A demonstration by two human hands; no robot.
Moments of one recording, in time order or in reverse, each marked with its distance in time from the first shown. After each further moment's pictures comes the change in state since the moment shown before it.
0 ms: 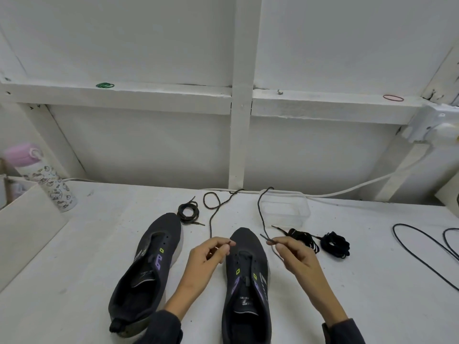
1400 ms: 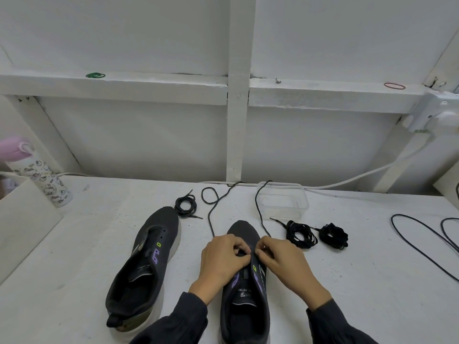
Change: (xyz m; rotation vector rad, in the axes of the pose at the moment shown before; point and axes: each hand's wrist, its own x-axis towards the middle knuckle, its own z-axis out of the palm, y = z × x) left_hand 0.010 0.027 0.041 0.681 -0.073 -0.066; right_hand 0.016 0.016 0.016 -0.863 -0.210 -0.077
